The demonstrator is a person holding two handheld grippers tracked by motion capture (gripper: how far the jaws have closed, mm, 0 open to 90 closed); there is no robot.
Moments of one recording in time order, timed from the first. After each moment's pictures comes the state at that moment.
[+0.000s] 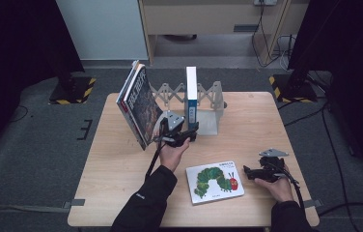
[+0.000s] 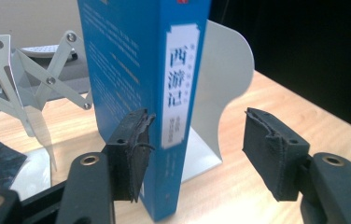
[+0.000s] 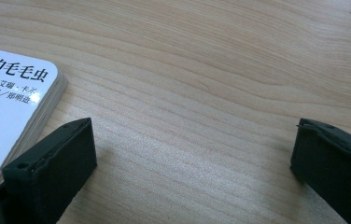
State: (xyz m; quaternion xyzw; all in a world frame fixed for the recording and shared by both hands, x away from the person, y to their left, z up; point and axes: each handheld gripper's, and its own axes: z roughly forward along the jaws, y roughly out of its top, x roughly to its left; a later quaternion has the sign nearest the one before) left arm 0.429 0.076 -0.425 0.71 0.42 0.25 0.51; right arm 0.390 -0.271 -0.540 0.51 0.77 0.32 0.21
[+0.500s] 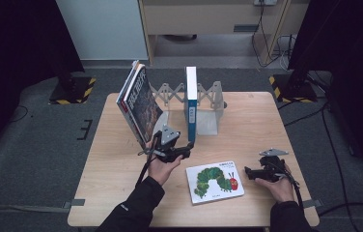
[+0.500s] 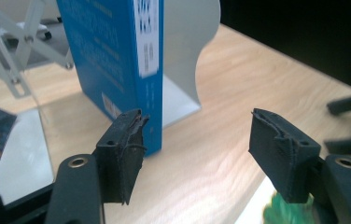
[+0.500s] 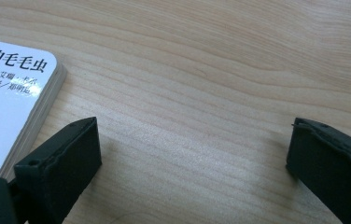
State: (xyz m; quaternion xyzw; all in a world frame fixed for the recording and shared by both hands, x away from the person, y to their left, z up) left arm 0.388 0.098 -0.438 0.76 0.39 0.21 0.48; right arm 0.387 -0.270 -0.533 0.52 0.78 0.29 0.19
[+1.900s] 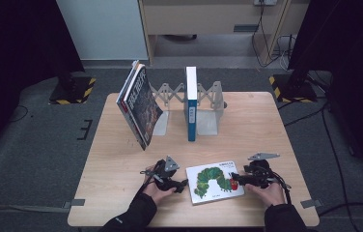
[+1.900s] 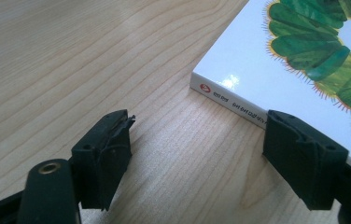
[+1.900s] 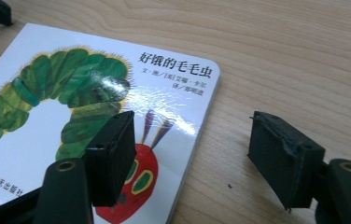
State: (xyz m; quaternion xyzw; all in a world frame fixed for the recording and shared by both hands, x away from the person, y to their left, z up) left arm 0.357 0.111 -0.531 0.86 0.35 0.13 0.36; right arm 0.363 -0.228 -0.513 0.48 0.80 0.35 0.09
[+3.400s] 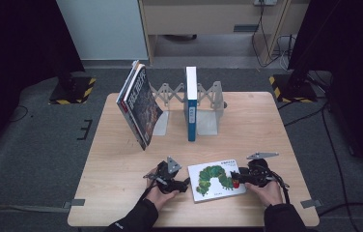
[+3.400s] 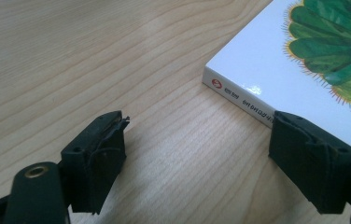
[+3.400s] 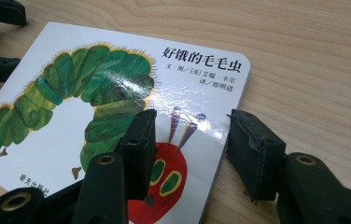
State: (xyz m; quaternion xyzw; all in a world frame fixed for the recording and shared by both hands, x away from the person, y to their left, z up) left arm 0.353 0.098 -0.534 0.83 0.40 0.17 0.35; right arm 0.369 -0.228 -0.517 0.49 0.79 0.36 0.06
